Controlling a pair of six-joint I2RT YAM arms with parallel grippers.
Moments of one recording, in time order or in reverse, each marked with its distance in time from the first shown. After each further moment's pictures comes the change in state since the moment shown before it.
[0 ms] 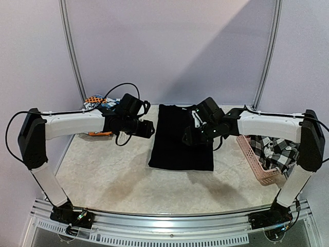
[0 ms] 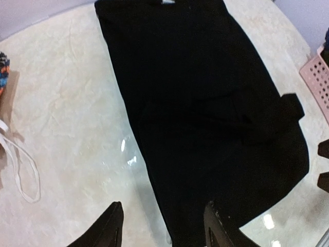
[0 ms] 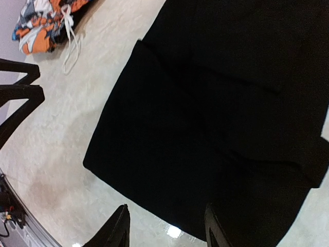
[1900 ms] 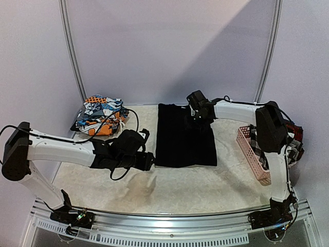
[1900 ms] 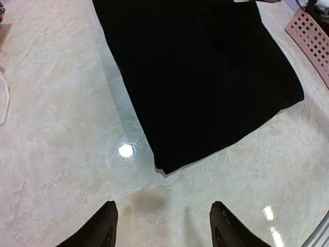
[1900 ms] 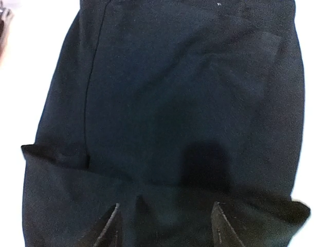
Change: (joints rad) left arm -0.274 -0.216 -0.433 0.192 -0.181 -0.188; right arm -0.178 0.518 0.521 -0.099 0.137 -0.124
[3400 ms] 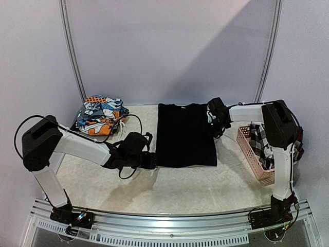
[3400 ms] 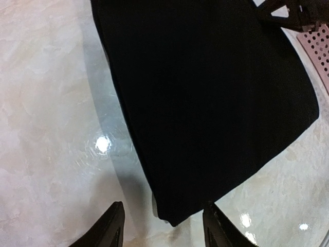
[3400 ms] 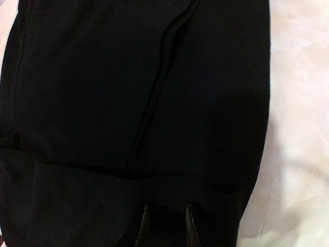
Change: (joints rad) left arm 0.110 0.237 -0.013 0.276 0.148 -0.040; right arm -0.187 -0.070 -0.266 0.108 -0.253 -0.006
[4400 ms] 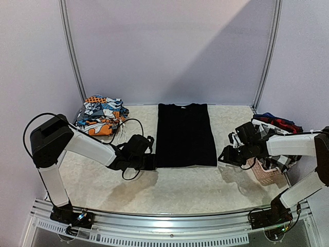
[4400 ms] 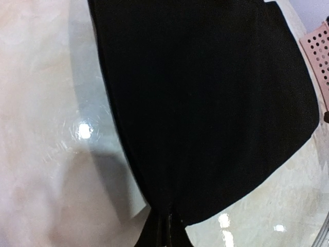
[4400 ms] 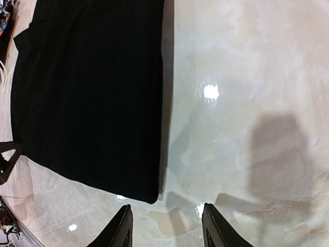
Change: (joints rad) left arm 0.012 0.100 0.018 0.071 0.078 -0.103; right arm 0.025 -0.734 -0.880 0.202 -0.085 0.167
